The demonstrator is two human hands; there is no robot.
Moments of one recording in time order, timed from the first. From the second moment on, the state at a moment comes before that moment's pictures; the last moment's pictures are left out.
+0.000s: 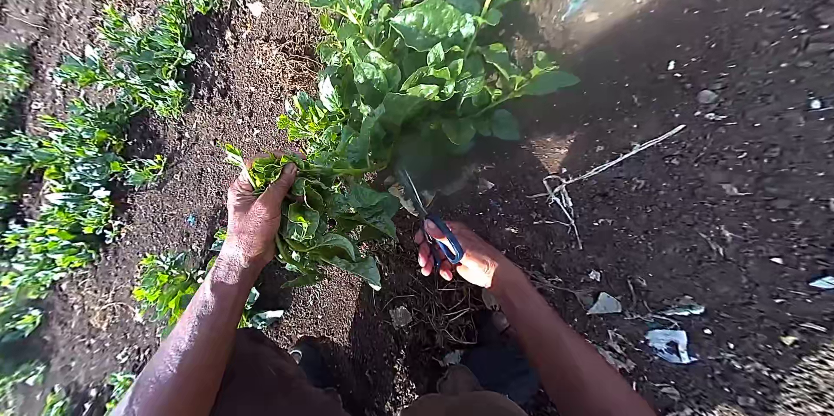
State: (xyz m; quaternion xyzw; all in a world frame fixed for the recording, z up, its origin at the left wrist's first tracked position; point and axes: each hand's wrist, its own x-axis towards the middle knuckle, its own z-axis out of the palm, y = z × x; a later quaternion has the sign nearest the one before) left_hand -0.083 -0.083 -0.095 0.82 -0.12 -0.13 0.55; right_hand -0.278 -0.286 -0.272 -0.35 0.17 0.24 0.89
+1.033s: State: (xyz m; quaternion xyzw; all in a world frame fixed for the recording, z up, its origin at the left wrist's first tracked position) left_hand -0.088 0.214 -0.031 0.89 0.07 -0.01 0.45; right_hand -0.263 -0.193 -0.242 -0.72 0.36 -0.03 0.59
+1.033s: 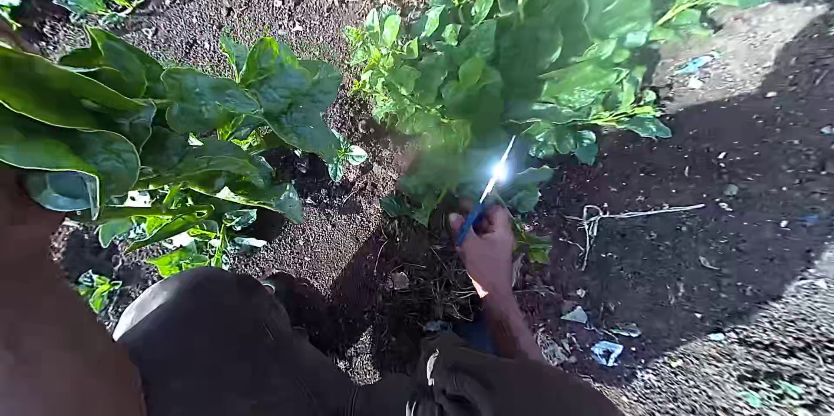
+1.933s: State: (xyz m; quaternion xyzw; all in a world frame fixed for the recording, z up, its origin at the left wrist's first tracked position) left_hand -0.121 0.039 -0.052 0.75 -0.13 -0.41 0.50; right_hand -0.198 -0.186 -0.191 -0.52 0.11 0.25 0.81
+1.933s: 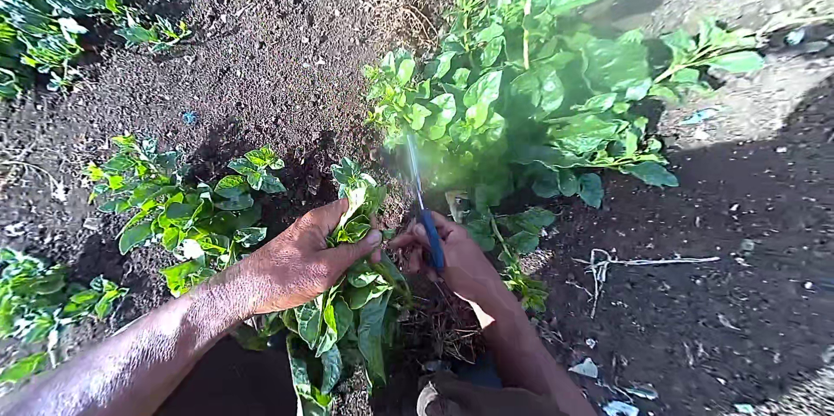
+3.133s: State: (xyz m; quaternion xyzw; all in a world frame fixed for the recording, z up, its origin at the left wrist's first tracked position) left_hand -0.109 -0.013 -0.081 0.77 -0.31 -0.10 0.54; right_hand -0.192 -0.152 -0.166 -0.55 0.02 -0.17 0.82
